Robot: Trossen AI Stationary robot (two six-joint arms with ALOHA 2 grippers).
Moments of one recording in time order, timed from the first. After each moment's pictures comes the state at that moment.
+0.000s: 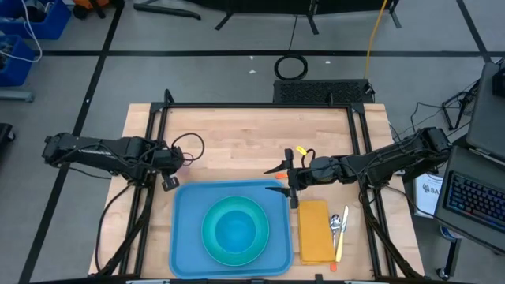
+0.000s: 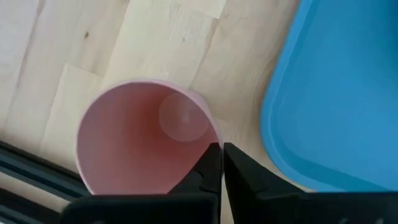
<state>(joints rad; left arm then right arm) -0.03 0.86 0.72 -1.20 -0.13 -0.40 0.22 1.31 0.81 0.28 0.18 -0.22</state>
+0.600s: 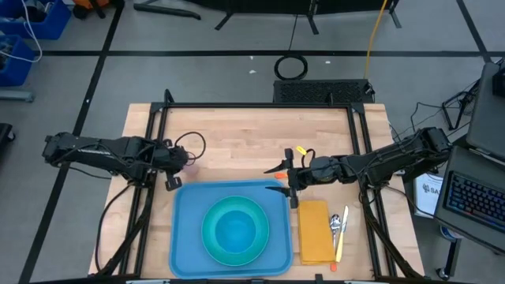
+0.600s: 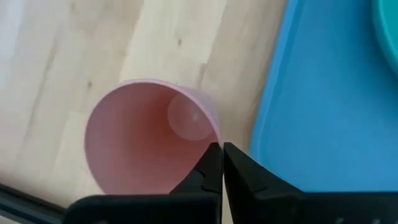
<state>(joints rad) -0.05 0.86 0.74 -1.10 -0.17 -0.33 0.22 1.31 0.81 0.28 0.18 -0.23</state>
